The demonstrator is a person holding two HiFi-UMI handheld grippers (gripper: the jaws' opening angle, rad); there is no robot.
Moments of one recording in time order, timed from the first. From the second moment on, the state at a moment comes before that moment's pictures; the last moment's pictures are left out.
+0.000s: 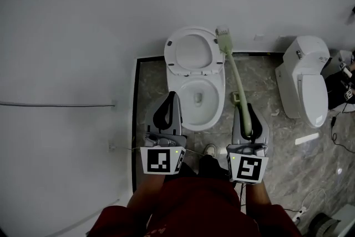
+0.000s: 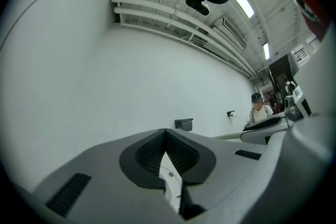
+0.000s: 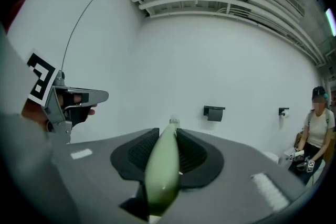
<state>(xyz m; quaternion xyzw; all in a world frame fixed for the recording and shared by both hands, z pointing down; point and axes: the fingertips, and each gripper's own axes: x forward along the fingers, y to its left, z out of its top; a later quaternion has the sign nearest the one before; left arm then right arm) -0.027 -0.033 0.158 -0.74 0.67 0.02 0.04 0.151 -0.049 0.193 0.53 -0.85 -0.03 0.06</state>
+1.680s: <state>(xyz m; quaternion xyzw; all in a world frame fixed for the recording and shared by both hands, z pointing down) -0.060 -0.047 0.633 -0.79 0.60 -0.07 -0.13 0.061 -0.008 0.736 0.43 -0.80 0.30 0.31</state>
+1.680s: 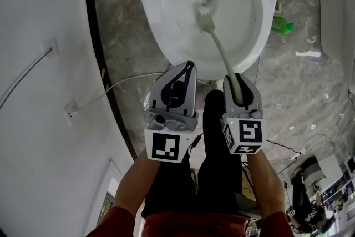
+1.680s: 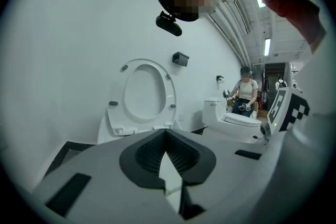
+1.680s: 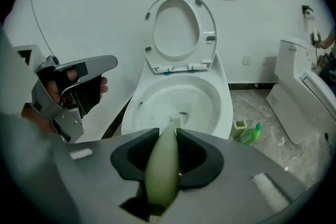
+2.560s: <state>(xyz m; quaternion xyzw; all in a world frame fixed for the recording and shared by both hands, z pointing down) -0.036 -0.055 0.628 -0.80 0.57 -0.05 -0.15 0.080 -0.111 0.736 0.23 -0.83 -0.11 0.50</state>
